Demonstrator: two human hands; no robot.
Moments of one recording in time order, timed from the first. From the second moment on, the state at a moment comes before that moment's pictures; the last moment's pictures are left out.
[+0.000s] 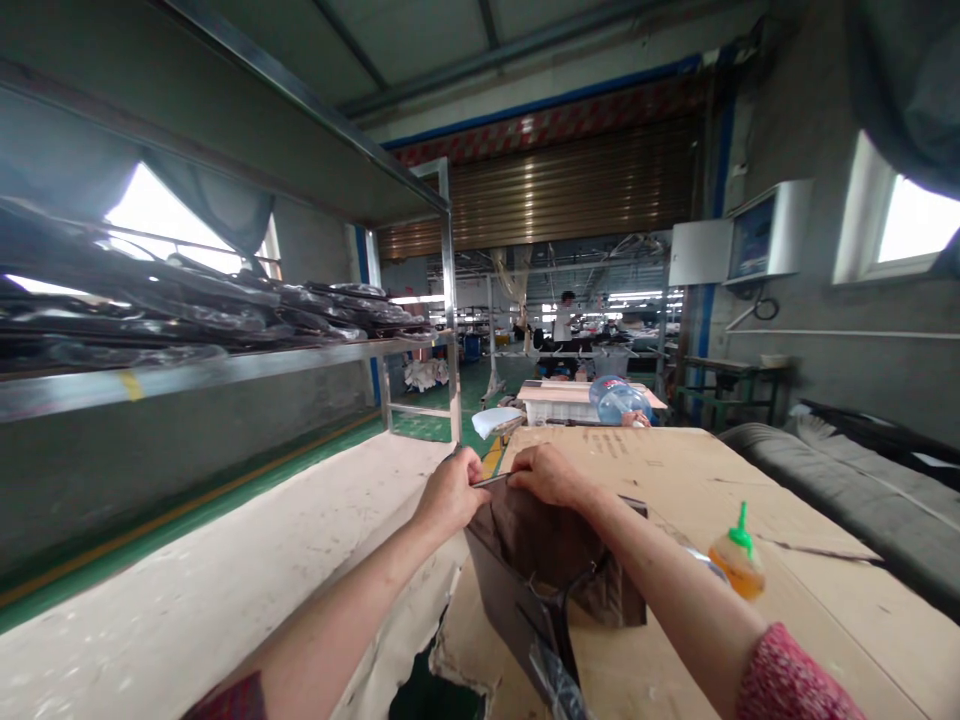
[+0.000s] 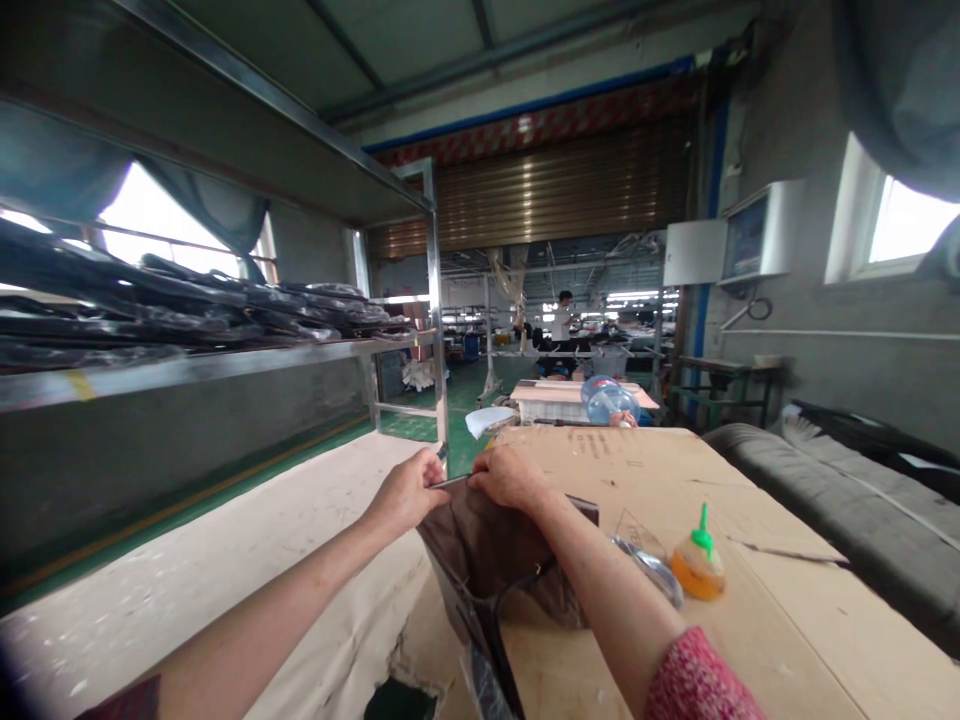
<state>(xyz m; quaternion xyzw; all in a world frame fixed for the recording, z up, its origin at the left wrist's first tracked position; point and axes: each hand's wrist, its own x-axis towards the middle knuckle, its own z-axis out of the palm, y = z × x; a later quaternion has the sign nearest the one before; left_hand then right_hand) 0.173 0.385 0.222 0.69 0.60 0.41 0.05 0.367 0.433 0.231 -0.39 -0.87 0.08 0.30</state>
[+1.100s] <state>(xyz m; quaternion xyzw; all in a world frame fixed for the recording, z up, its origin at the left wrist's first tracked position) 0.169 0.381 0.222 0.69 0.60 0.39 0.08 0.377 0.414 0.246 -0.37 -0.90 0.03 0.22</state>
